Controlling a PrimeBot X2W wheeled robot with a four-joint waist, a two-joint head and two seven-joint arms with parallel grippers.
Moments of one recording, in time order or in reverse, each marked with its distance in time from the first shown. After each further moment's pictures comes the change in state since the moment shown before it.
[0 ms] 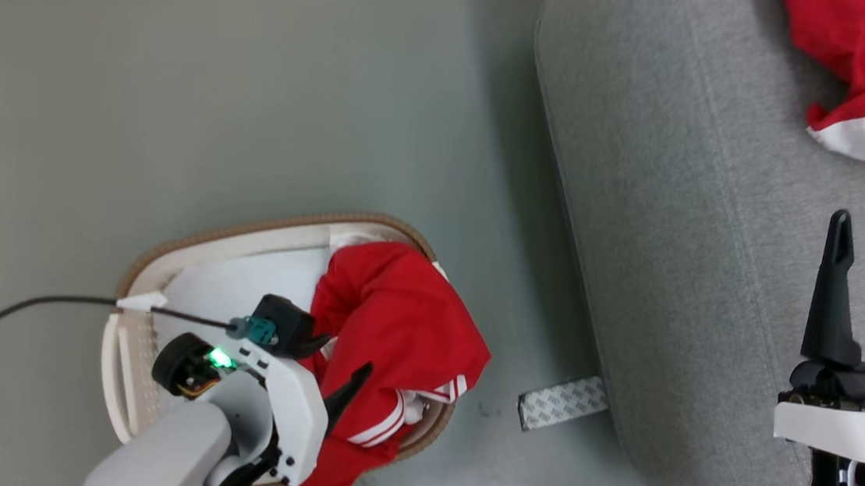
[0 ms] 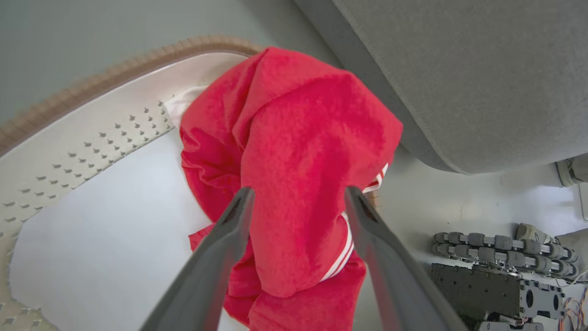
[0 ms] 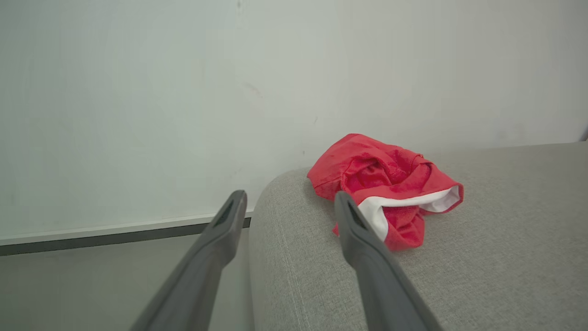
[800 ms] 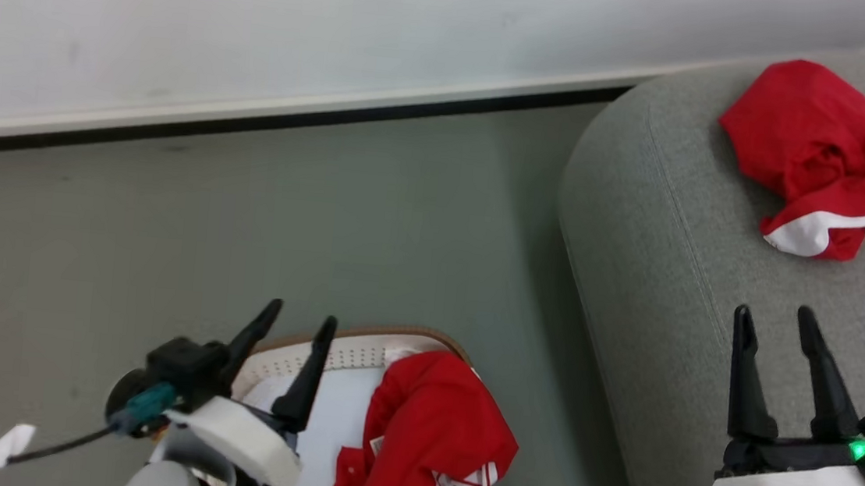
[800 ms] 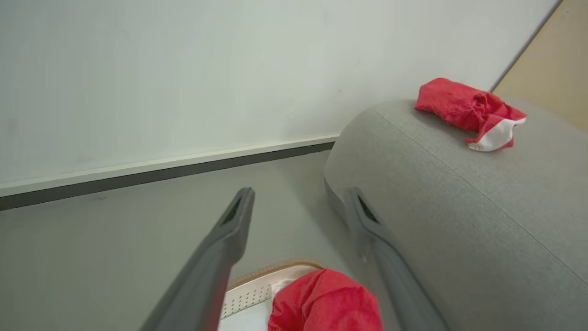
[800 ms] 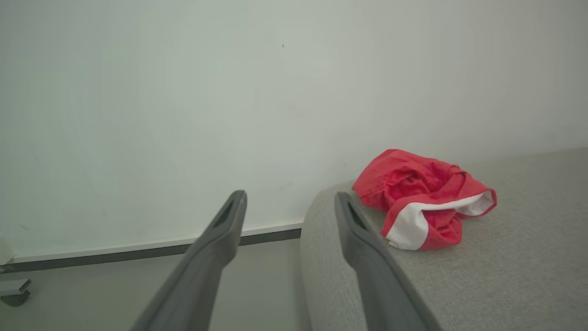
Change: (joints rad) left arm 0.317 -0.161 0.488 -0.253 0.221 0.002 -0.302; right arm 0.116 0.001 0.092 0.130 -0.018 0.000 0.000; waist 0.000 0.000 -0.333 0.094
